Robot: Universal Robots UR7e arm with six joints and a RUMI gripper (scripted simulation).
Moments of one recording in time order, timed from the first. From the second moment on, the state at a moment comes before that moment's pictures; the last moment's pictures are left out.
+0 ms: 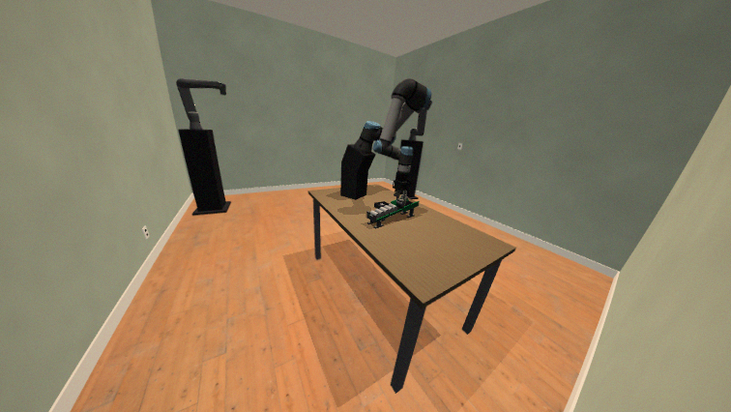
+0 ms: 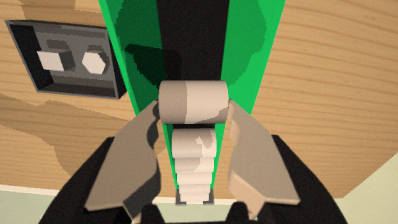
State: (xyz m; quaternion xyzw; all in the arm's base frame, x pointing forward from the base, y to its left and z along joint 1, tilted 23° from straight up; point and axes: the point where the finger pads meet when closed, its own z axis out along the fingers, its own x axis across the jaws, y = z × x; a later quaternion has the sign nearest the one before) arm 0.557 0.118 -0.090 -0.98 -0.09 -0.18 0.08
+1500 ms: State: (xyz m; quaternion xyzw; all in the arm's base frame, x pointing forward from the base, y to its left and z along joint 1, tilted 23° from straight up) arm 0.562 0.123 -0.103 -0.98 -0.09 -0.18 0.08
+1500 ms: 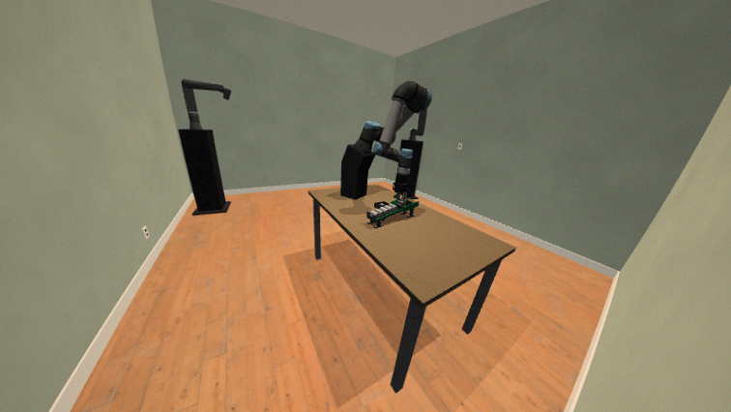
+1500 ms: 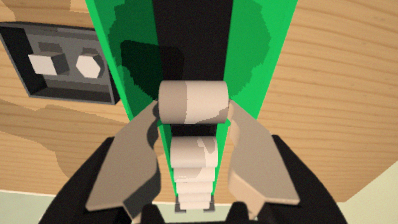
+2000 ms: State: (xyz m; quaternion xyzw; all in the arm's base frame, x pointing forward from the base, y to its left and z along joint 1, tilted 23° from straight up) arm 0.562 0.123 -0.103 -0.98 -0.09 -0.18 0.08
